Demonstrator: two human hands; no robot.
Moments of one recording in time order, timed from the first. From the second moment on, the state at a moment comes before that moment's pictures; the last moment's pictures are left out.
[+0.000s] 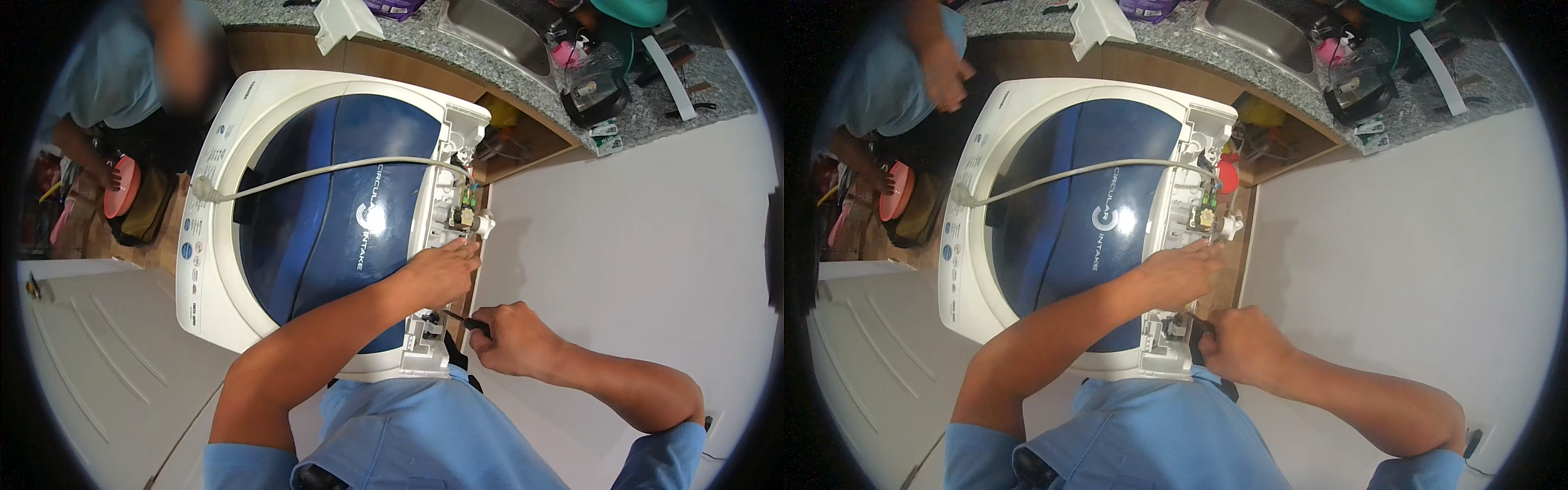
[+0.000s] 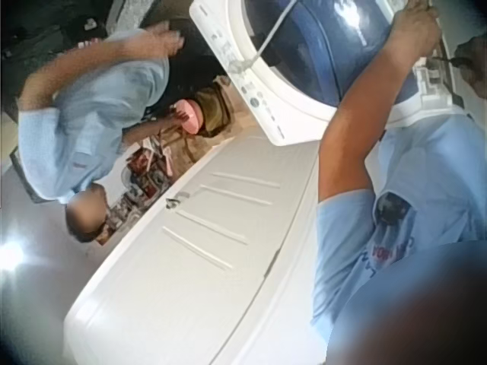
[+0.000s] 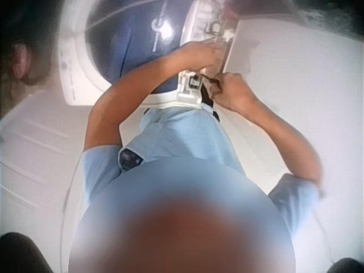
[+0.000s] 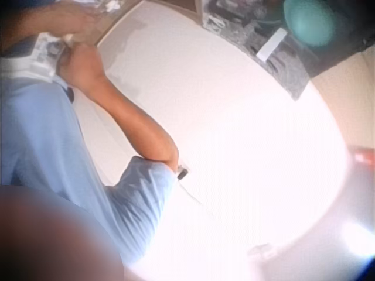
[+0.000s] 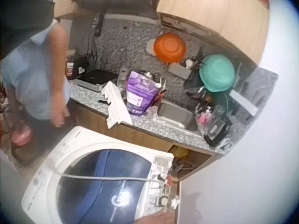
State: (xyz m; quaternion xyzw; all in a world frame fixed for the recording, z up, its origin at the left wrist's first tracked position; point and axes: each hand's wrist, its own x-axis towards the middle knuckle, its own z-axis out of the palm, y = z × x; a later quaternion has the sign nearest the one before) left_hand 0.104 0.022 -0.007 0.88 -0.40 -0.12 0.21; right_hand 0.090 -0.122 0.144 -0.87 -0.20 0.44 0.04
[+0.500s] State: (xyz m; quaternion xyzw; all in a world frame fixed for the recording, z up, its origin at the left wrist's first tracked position) left_hand 0.104 0.020 -0.014 0.88 -0.44 -0.09 0.15; right_hand 0.101 -0.128 0.145 -0.87 -0.12 0.46 0.11
